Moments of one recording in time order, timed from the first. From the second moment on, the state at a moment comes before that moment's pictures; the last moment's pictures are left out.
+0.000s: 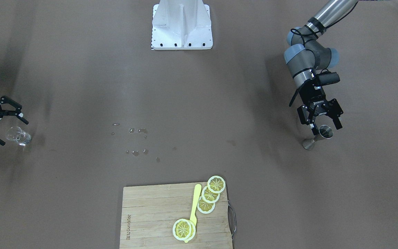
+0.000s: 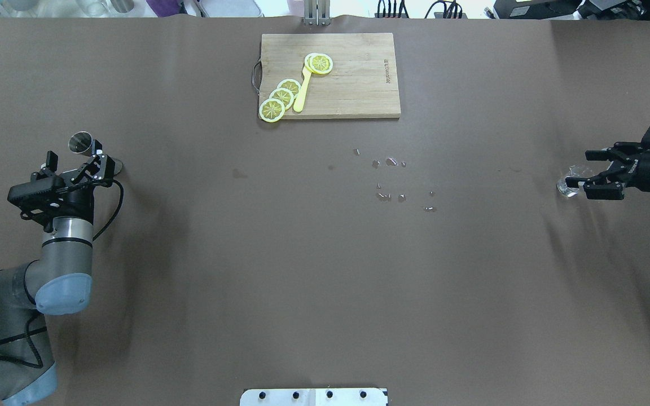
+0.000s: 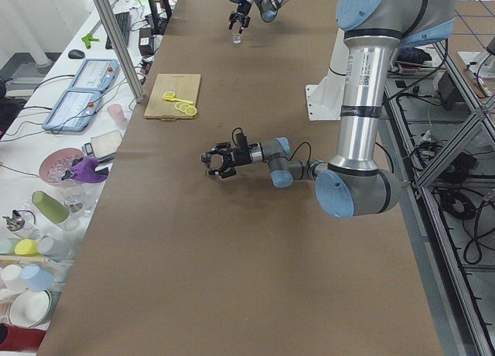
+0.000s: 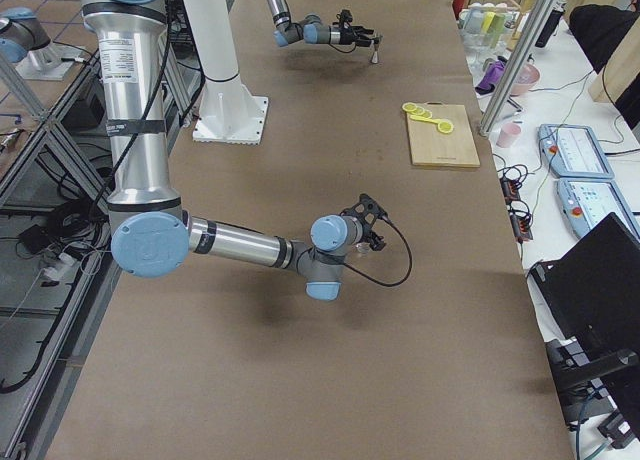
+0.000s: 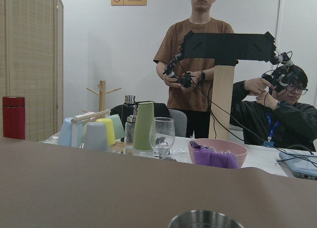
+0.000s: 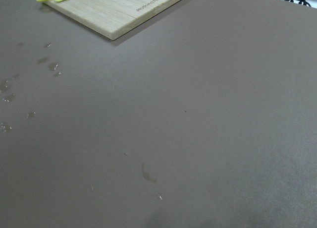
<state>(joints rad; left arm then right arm) -0.39 -1.68 -1.44 -2.48 -0.39 -1.52 1.01 -1.52 1.19 0.13 2.14 0.49</state>
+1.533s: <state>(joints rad) -0.37 -1.74 -1.37 -2.46 -0.45 -1.55 0.93 -1.51 1.09 0.21 2.05 0.48</state>
